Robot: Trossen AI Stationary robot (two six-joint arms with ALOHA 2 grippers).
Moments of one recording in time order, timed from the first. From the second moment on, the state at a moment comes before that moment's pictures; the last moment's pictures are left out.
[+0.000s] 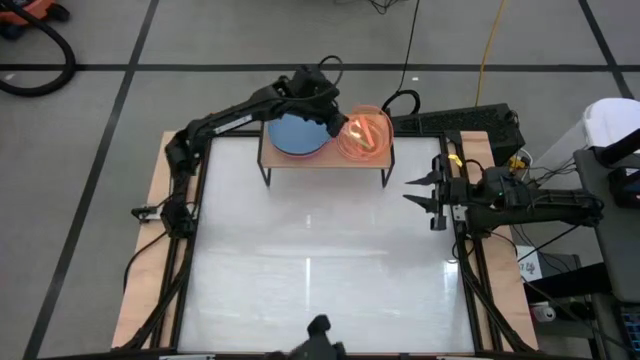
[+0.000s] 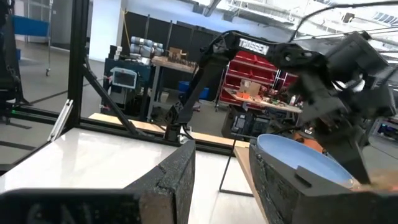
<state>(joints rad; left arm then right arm) 0.58 2.01 1.93 -0.52 0.35 -0.19 -0.02 0.42 0.45 0.04 0.03 -0.22</state>
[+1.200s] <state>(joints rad) 0.54 2.09 2.24 -0.60 0.30 -0.10 -0.02 0.42 0.45 0.03 0.03 -0.23</state>
